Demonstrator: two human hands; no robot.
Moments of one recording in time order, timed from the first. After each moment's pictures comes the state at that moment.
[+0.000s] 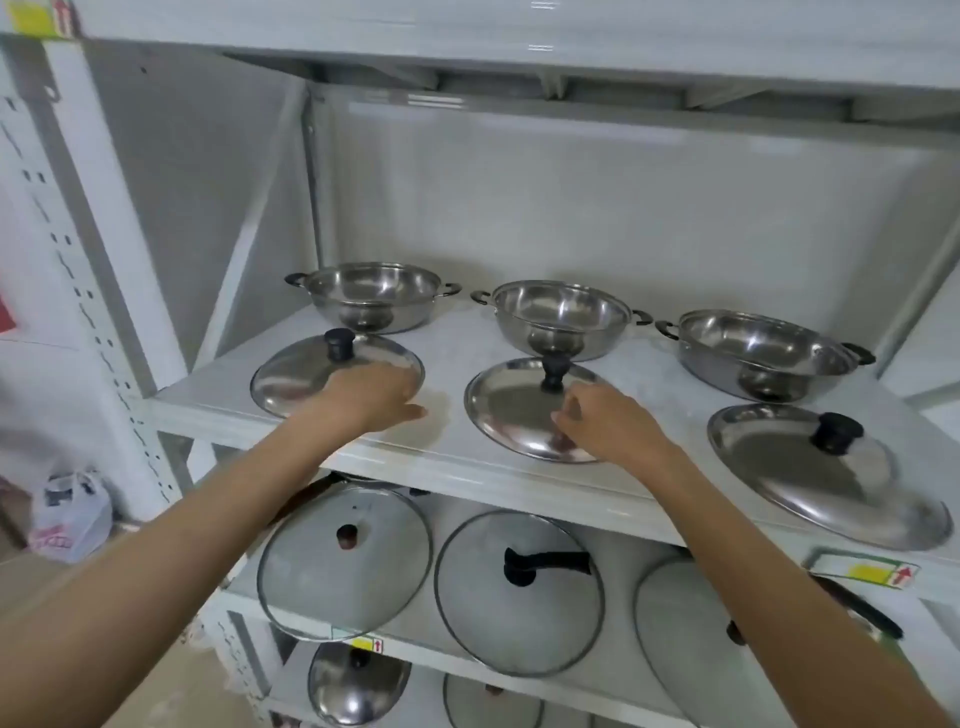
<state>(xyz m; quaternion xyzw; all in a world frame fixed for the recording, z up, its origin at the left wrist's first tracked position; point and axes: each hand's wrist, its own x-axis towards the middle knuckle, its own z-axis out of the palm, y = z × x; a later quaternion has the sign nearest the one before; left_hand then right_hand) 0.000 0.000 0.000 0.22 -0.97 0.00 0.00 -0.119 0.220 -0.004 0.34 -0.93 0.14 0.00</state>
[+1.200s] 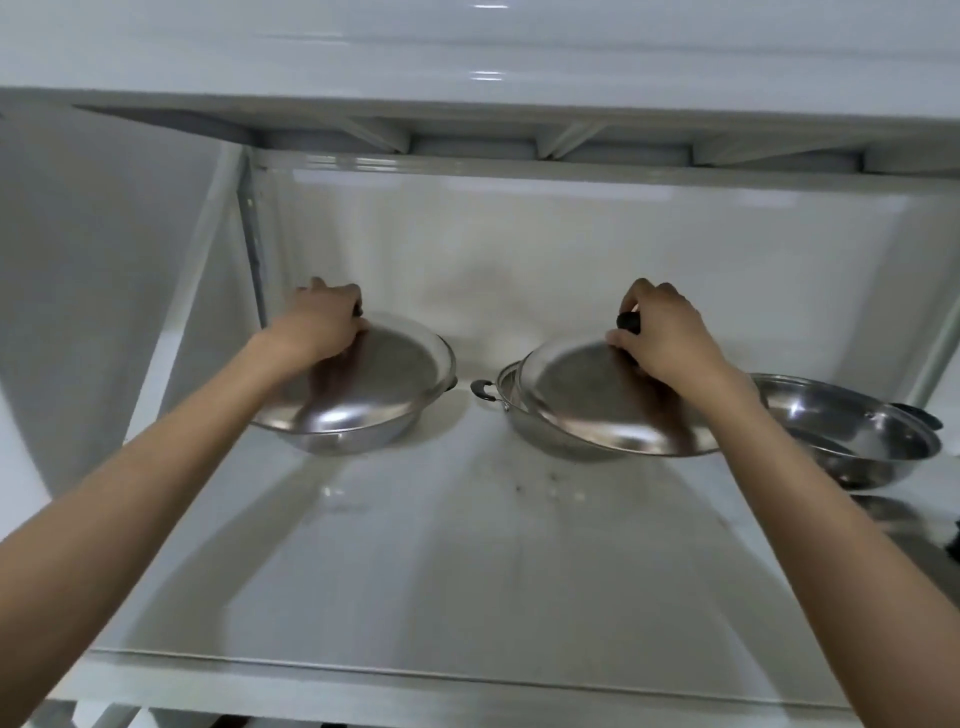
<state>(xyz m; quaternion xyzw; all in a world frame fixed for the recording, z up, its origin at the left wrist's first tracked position) -0.150 -0.196 0.104 0.24 -0.95 -0.02 0.19 -0.263 0.111 0.102 0.24 -0.92 0.22 0.23</state>
